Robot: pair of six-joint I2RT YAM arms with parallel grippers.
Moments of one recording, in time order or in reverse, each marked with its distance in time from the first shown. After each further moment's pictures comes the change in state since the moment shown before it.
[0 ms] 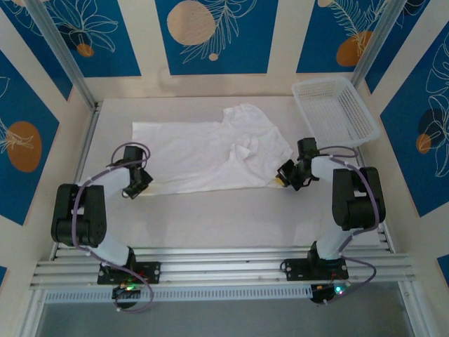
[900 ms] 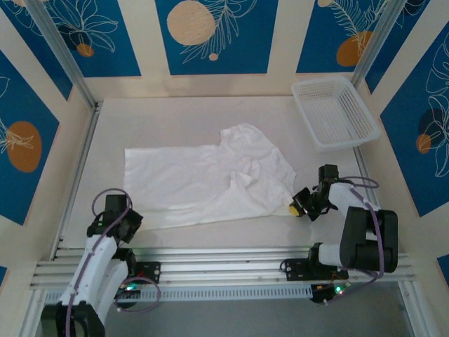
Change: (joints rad) left arm 0.068 -0.909 -0.500 -0.291 0.116 -0.146; right arm -0.178 -0.378 -0.297 -0.289 -0.084 -0.143
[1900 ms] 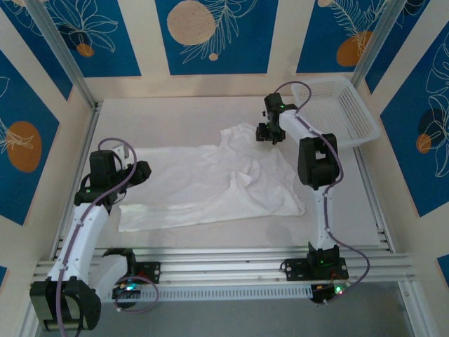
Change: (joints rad) left arm 0.000 0.268 0.452 0.214 0.288 0.615; right arm 0.341 1.020 1.355 -0.103 0.453 -0.569
